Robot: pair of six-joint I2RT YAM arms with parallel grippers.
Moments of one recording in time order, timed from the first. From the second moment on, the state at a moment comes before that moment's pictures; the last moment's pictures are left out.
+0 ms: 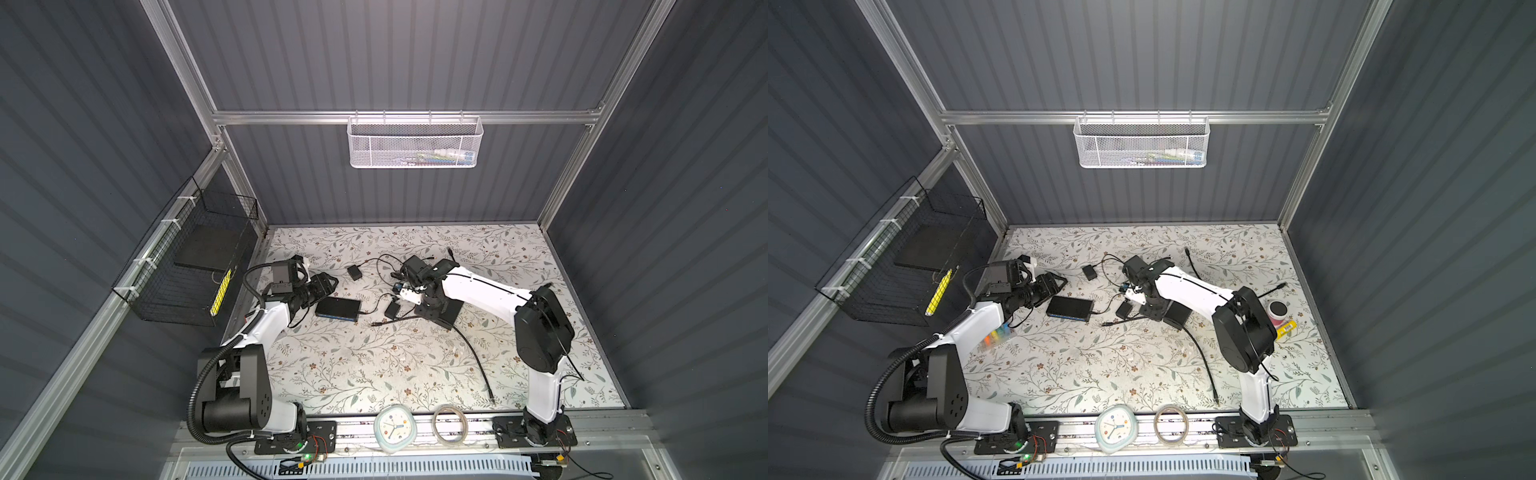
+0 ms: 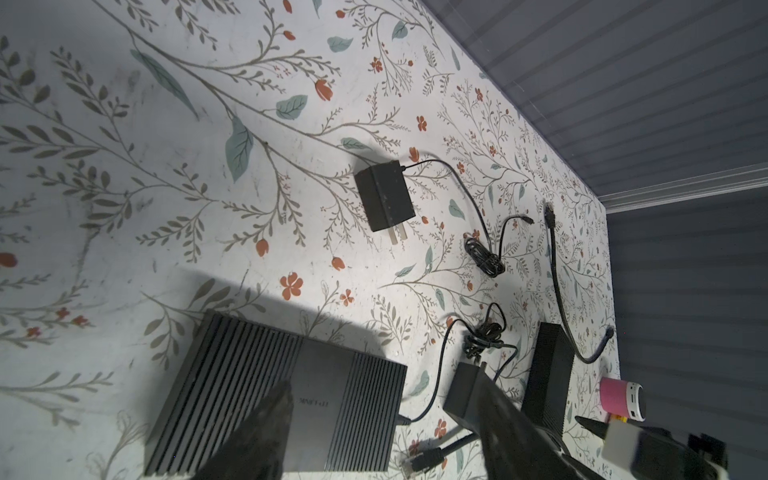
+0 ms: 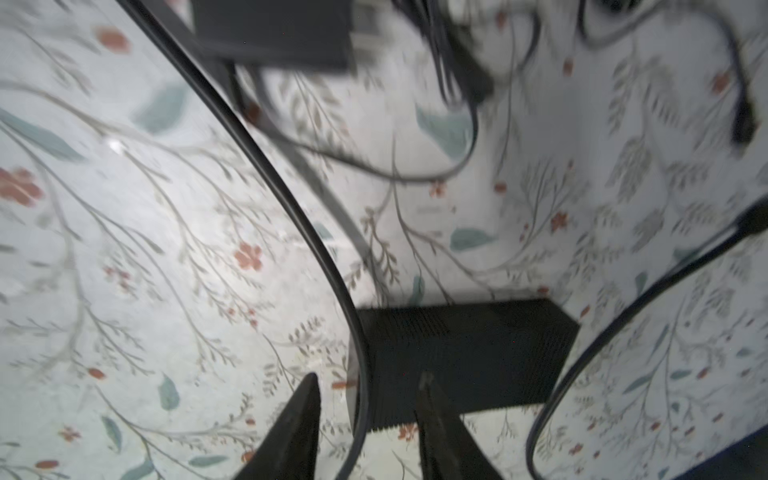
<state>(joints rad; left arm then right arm) 0.01 1.44 0.83 -0.16 0.47 -0.49 0.79 1.97 1.59 -0.99 0.17 -0.41</state>
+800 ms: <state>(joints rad) 0.25 1.40 0.65 -0.04 0.55 -0.67 0.92 2.25 1.77 -0.78 0.03 -0.53</state>
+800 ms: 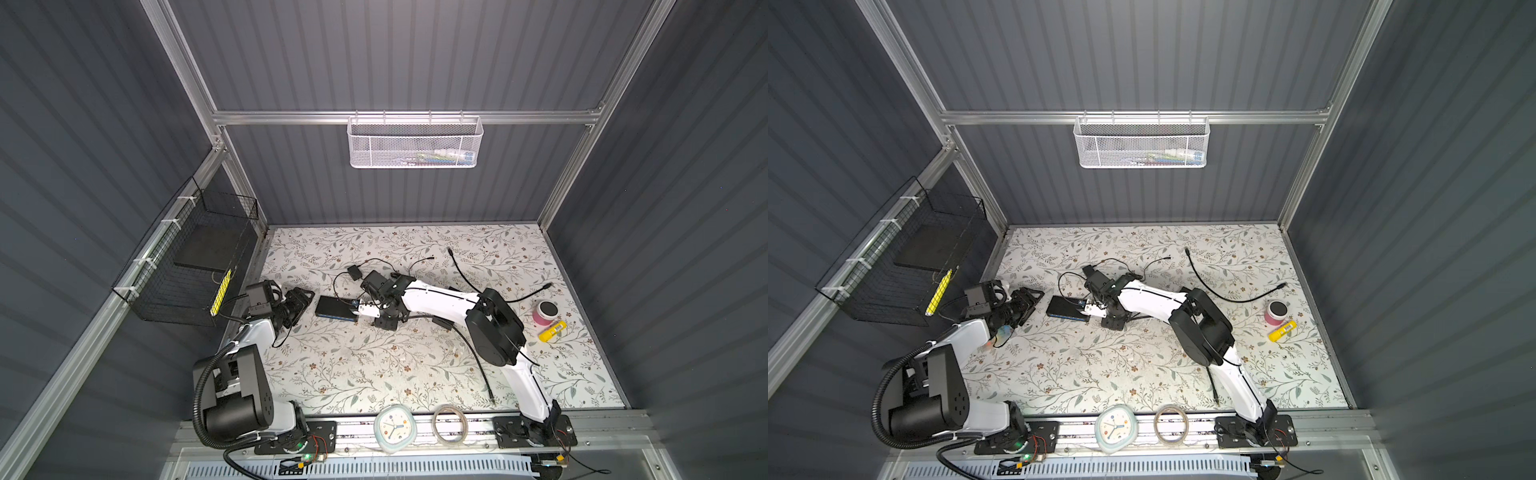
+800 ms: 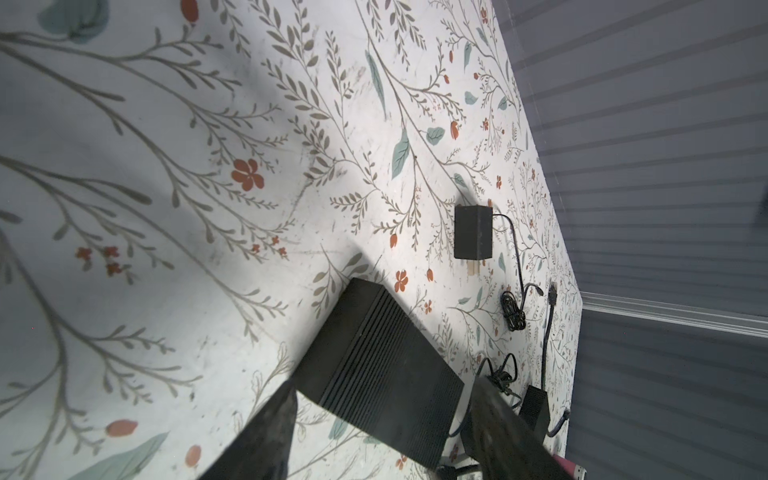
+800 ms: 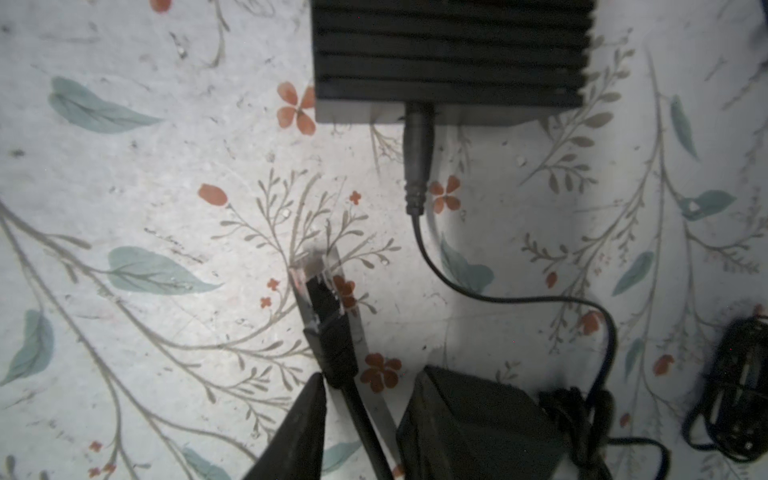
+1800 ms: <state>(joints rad) 0.25 1.32 0.65 -0.07 0.57 -0.66 0.86 2.13 1.77 -0.77 -0.14 -0.55</state>
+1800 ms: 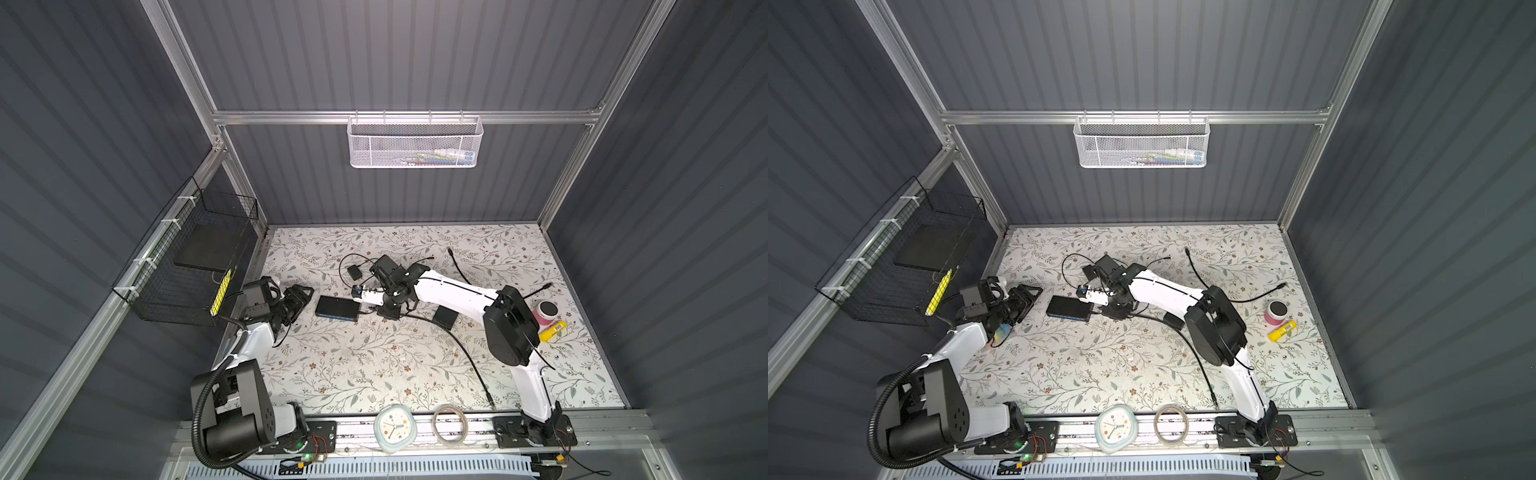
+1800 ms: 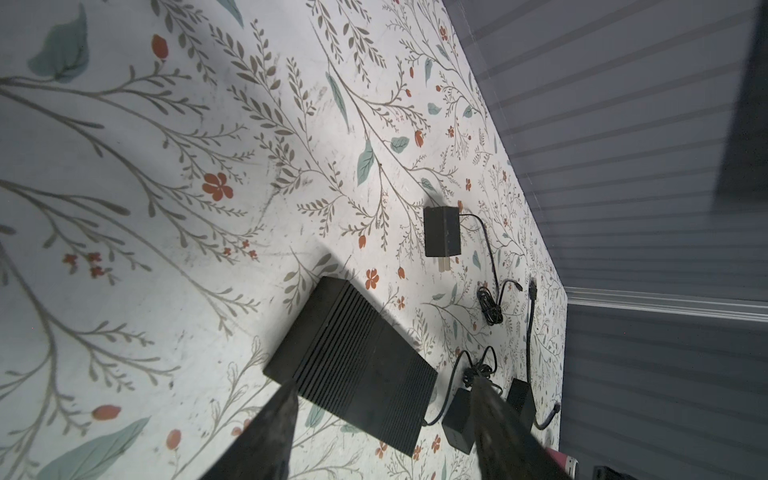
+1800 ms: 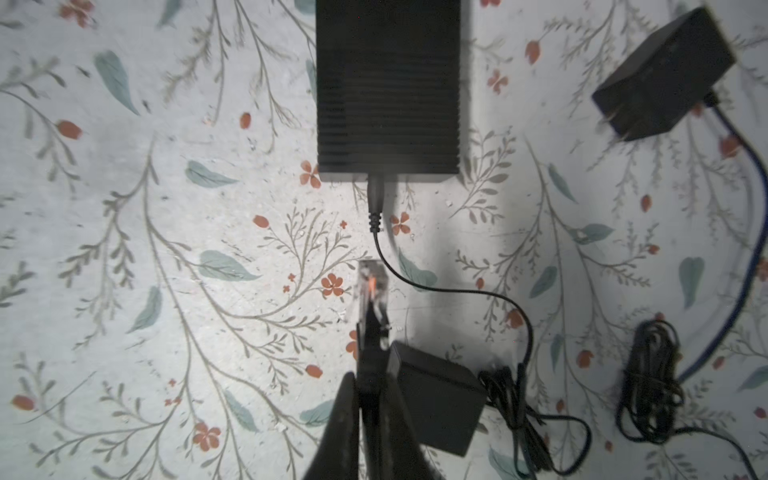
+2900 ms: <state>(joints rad) -0.04 1.29 0.68 0.20 1.00 -0.58 0.73 2.15 2.00 -0.88 -0.62 -0.50</state>
